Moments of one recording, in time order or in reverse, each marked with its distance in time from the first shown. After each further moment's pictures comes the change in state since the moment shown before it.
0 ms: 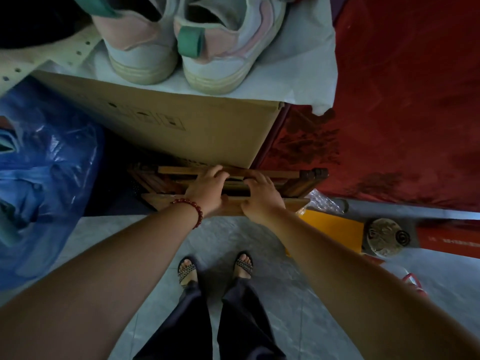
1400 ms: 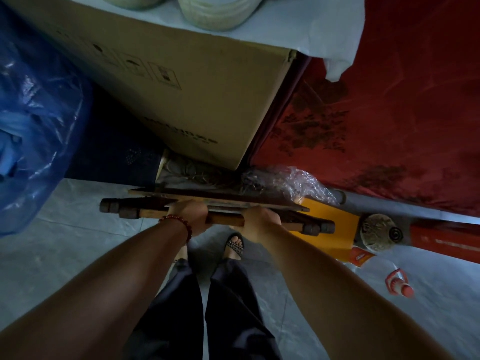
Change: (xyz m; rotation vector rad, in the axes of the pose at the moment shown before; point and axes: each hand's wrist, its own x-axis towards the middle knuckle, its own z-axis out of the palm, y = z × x) left_hand -0.054 0.004 0.064 0.164 -0.435 -0.161; right_hand -0.030 0.045 0.076 -0.225 -0.287 0.010
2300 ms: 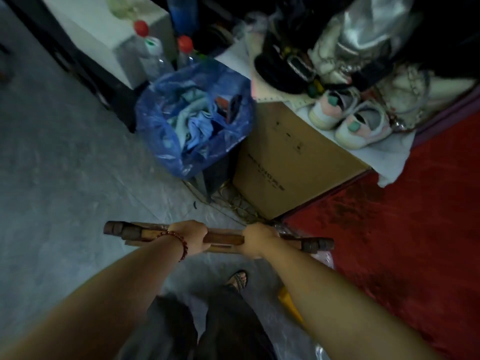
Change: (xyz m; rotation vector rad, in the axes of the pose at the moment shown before) left_hand -0.219 -0.098 0.075 -0.378 0.282 -0.195; right_hand -0.144 -0.178 -0.047 -0.539 -0.106 -0.289
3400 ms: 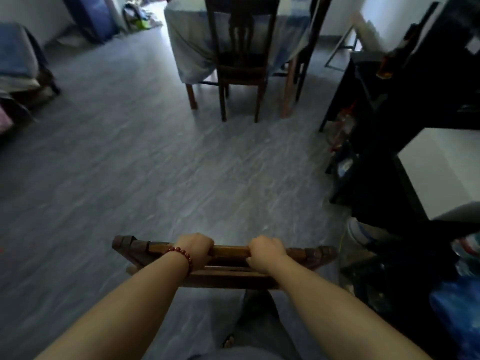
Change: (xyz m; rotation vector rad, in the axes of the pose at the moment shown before) left_hand -0.324 -0.428 0.169 -0.621 0.227 -0.738; right_hand 0.014 -0.595 0.042 -0.821 0.046 -0.771
